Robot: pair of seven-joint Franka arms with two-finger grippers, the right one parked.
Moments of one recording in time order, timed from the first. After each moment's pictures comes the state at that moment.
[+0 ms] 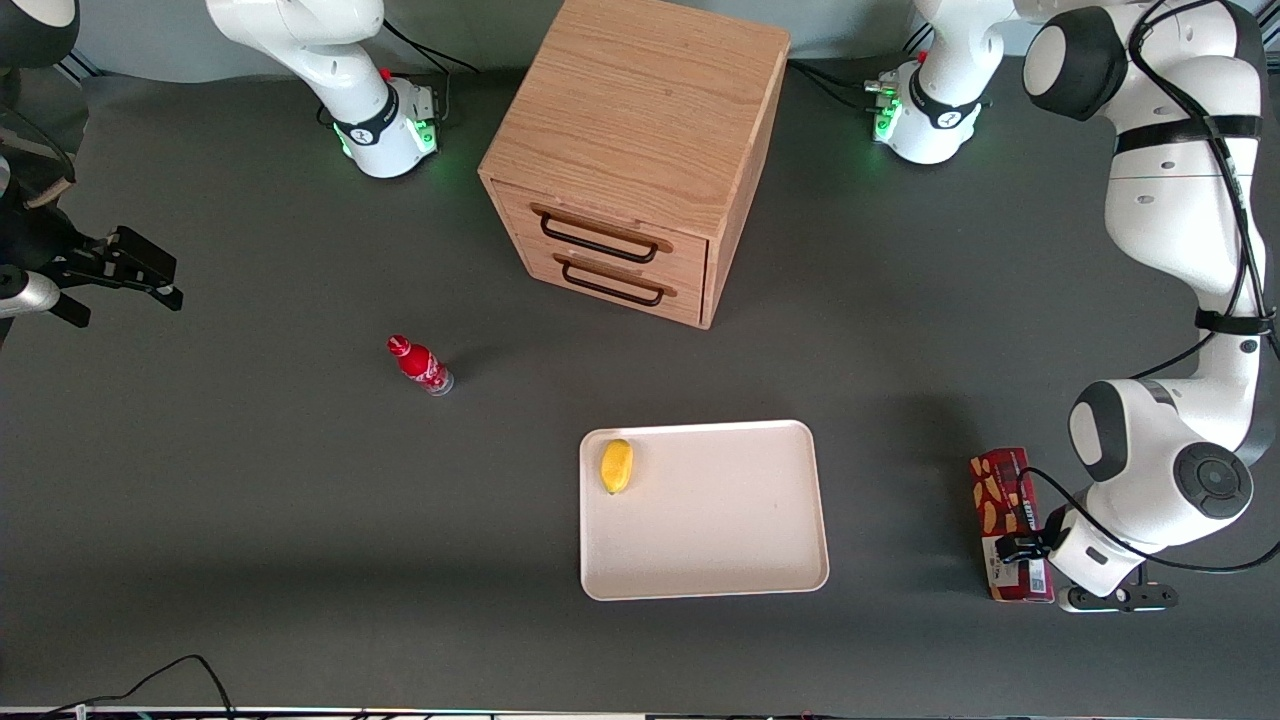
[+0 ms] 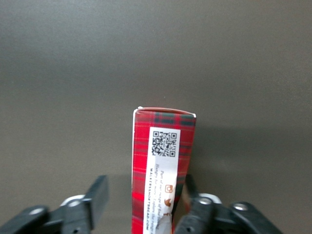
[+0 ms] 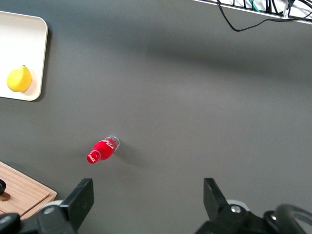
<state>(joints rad) 0.08 0.86 -0.08 -1.29 0.07 2.31 -0.06</state>
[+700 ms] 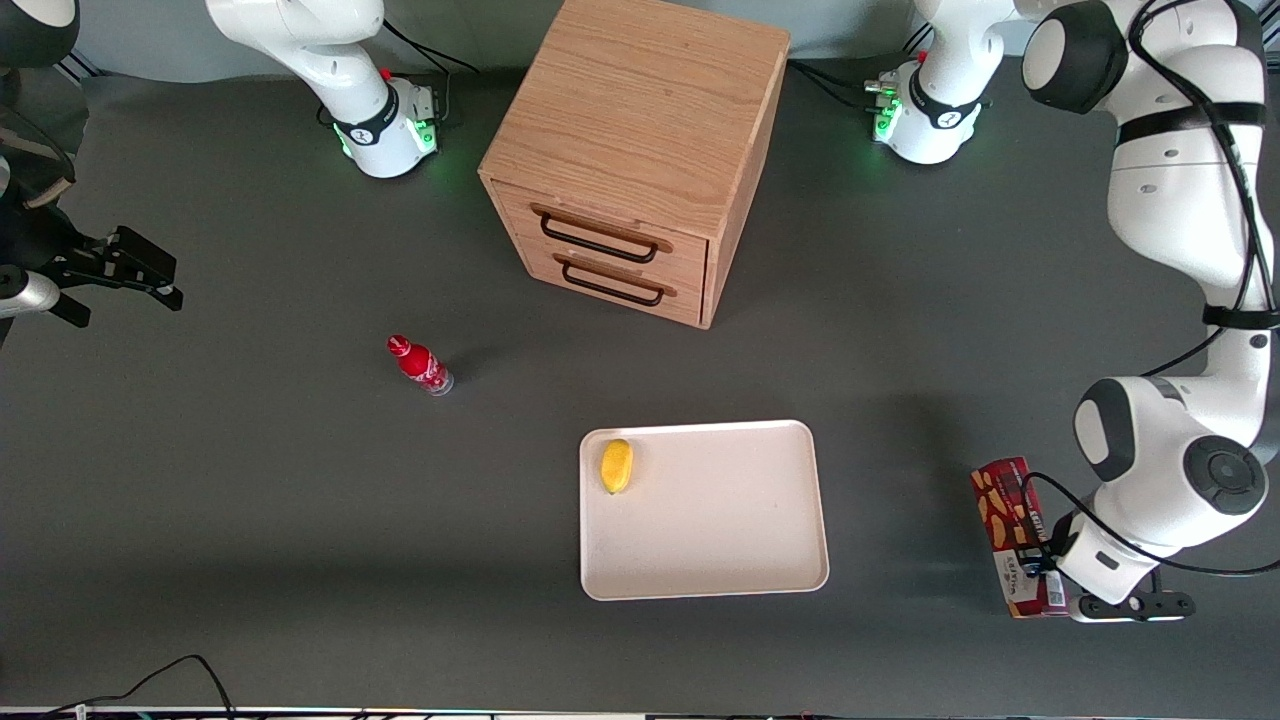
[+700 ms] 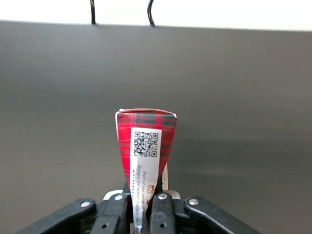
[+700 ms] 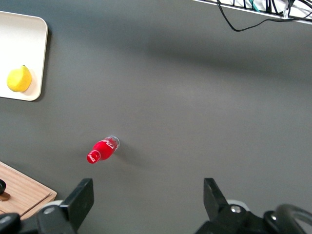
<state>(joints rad) 0.07 0.81 -0.09 -1.24 0.08 2.26 -0.07</state>
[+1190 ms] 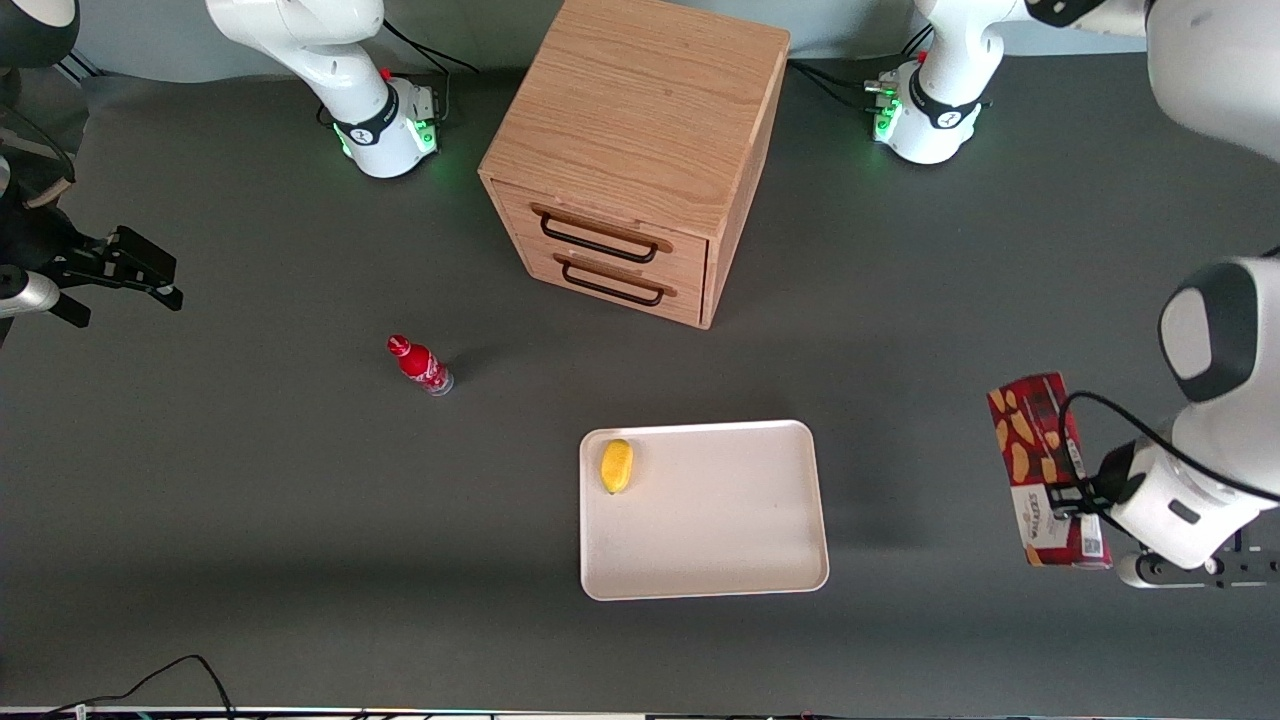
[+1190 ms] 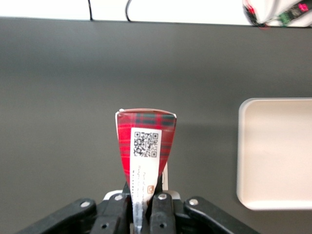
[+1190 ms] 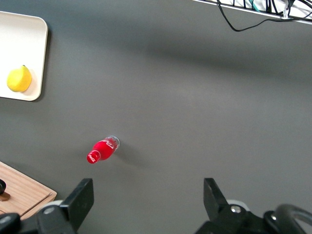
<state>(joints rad) -0.02 0.58 -0.14 -1.07 0.07 1.71 -0.20</state>
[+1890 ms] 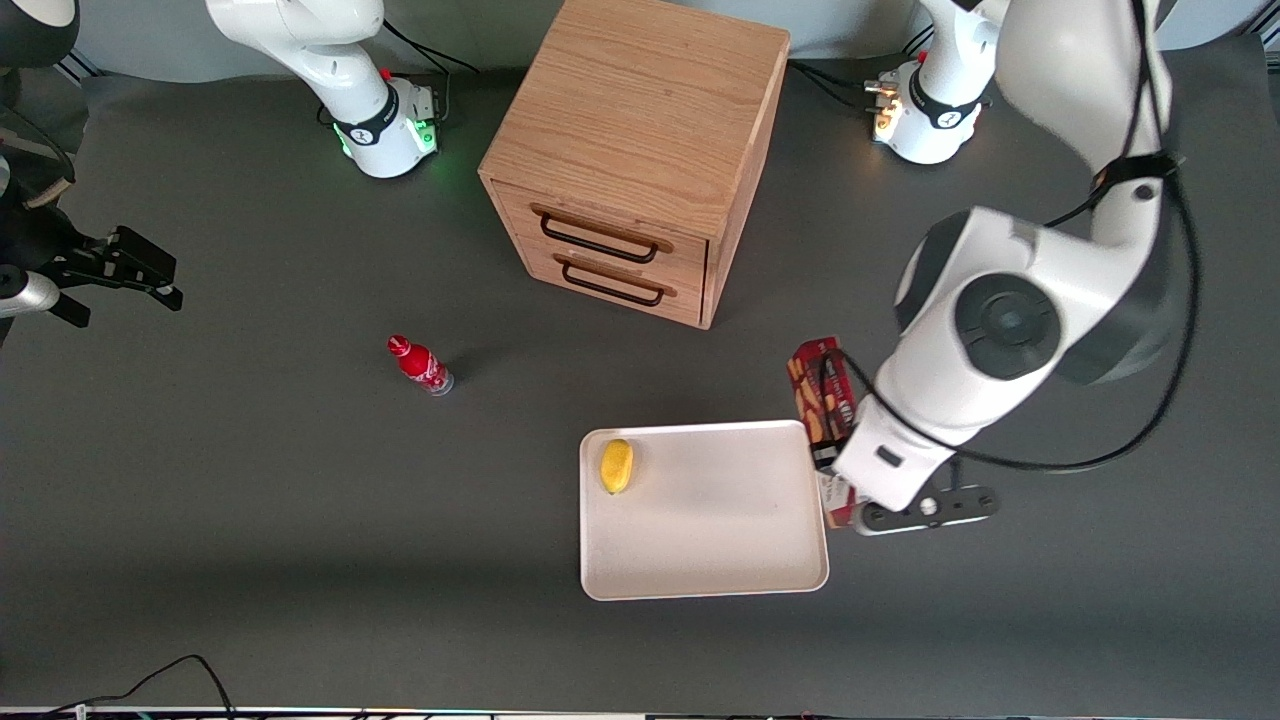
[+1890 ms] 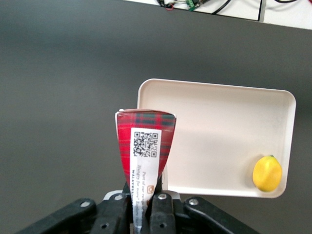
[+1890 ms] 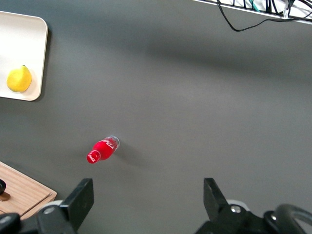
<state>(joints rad) -0.31 0.69 -0.16 -1.03 0.11 1.82 -0.57</state>
